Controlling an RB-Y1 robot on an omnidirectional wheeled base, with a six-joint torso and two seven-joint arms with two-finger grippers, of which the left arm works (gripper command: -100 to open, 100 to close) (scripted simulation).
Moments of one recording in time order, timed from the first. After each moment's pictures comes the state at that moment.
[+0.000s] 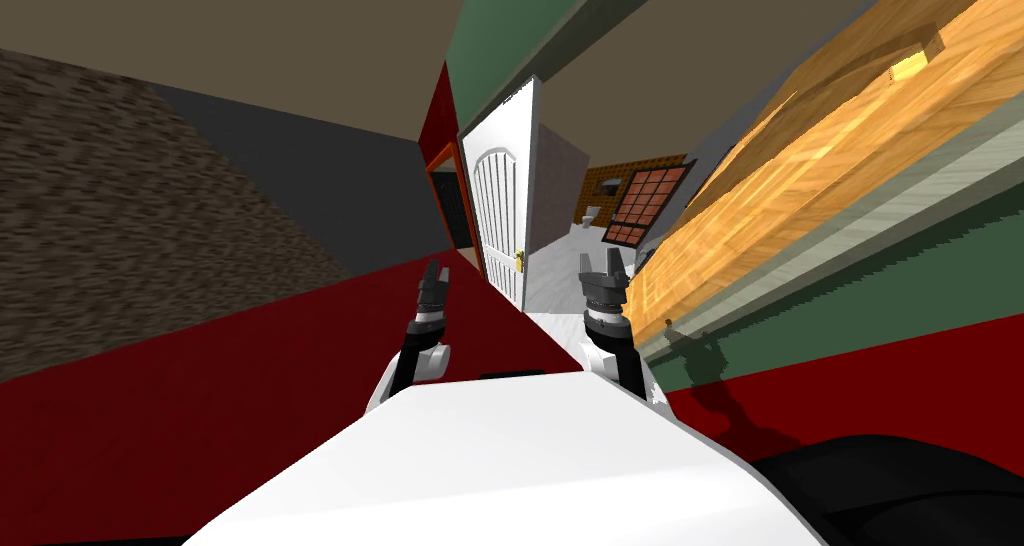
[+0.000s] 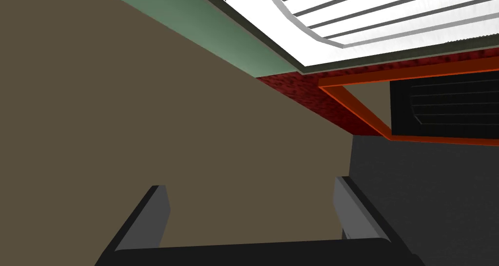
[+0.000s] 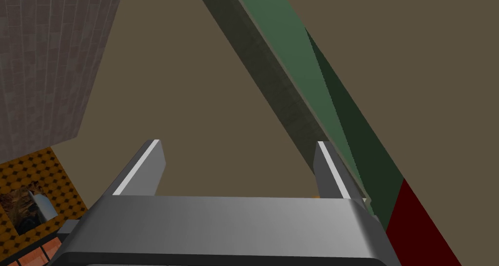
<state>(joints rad) 0.37 0.06 -0.08 -2.16 -0.09 -0.48 -0.11</state>
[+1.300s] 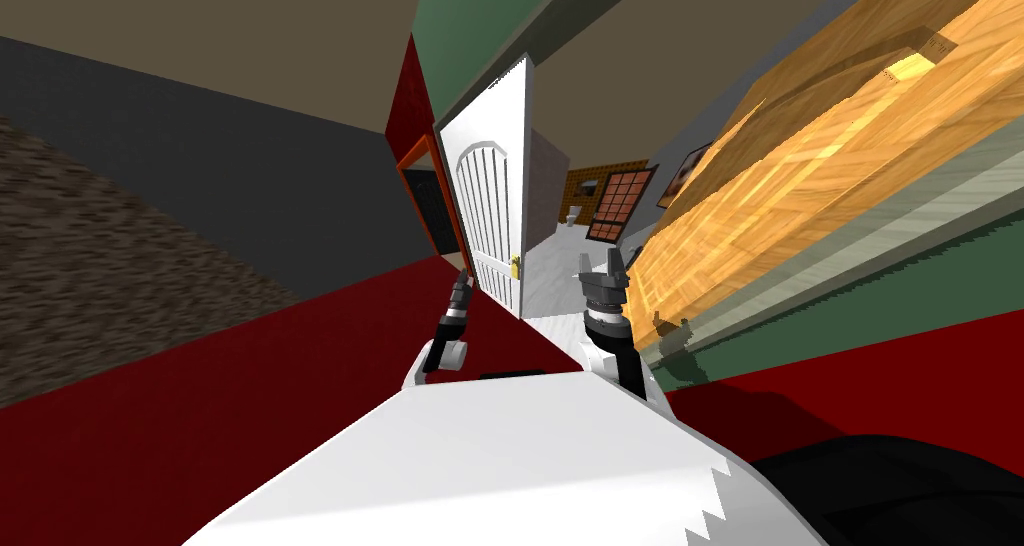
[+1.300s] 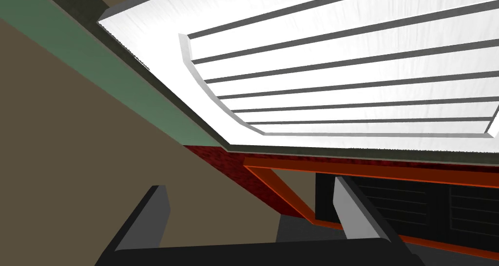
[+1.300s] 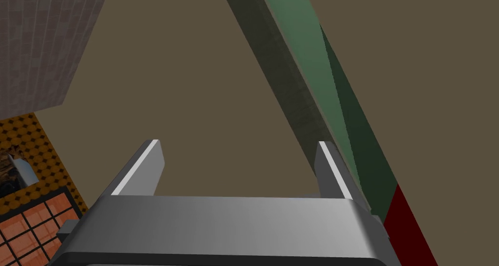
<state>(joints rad) 0.25 0.08 -0.18 -1.90 -0.07 -0.42 -0.05</state>
